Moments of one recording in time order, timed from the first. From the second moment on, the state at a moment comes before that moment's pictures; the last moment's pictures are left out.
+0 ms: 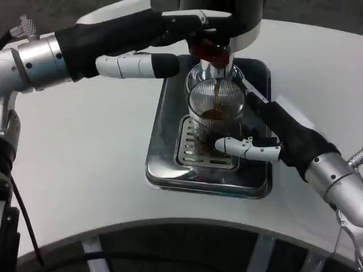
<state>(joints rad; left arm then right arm) -1.28 0.56 -0.02 1.13 -0.20 -0.88 -1.21 -0.51 -0.34 0.12 -0.08 -0.31 0.29 0.27</state>
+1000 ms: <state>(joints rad) -1.27 0.56 -0.01 1.12 -0.20 -0.88 -1.21 -0.54 -0.32 0.13 -0.04 -0.31 0.28 0.25</state>
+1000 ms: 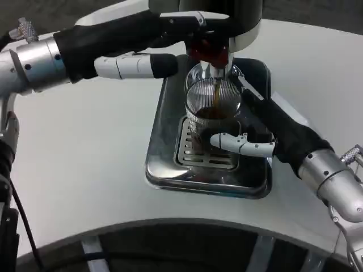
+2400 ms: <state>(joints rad) -1.26 0.52 0.16 1.03 -0.31 -0.32 -1.26 -0.59 -0.29 0.14 0.04 -0.31 0.26 0.21</state>
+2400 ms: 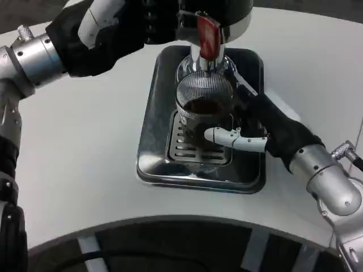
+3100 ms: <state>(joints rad) -1.22 0.54 0.22 0.87 -0.35 -0.16 -1.27 -0.62 -0.28 0.16 0.05 -0.32 0.25 0.20</state>
